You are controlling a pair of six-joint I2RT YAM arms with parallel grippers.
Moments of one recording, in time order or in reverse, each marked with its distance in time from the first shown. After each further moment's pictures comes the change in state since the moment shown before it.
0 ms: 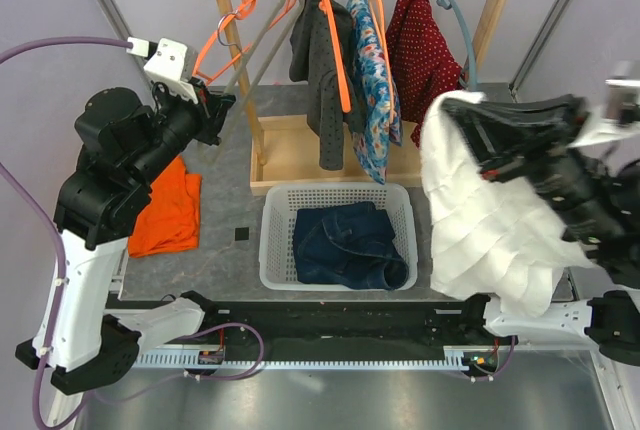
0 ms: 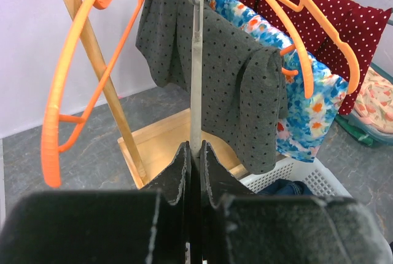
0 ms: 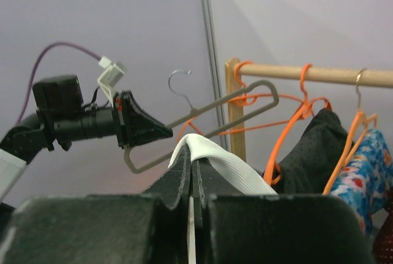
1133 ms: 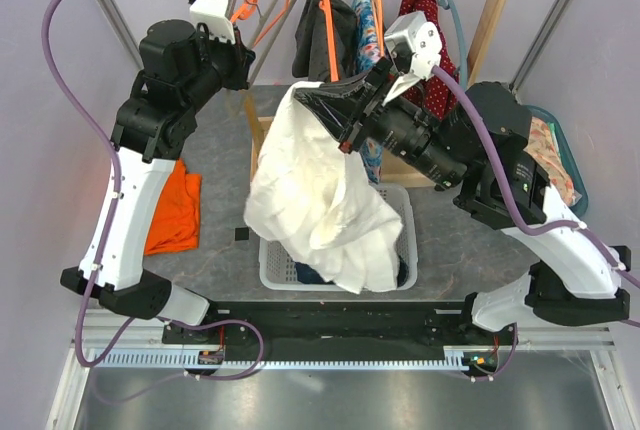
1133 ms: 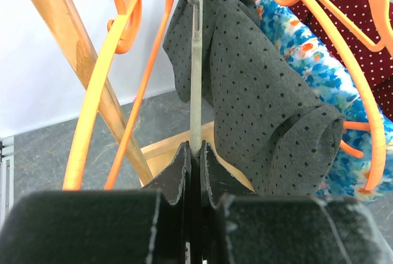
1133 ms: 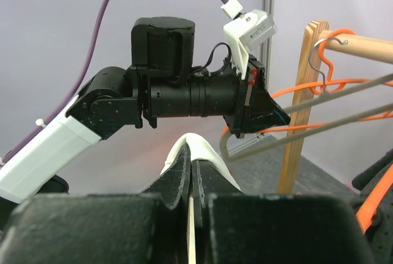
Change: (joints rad) left arm 0.073 0.366 0.243 0.033 -0.029 0.001; right arm 0.009 0.481 0.284 -0.029 -0.147 0.045
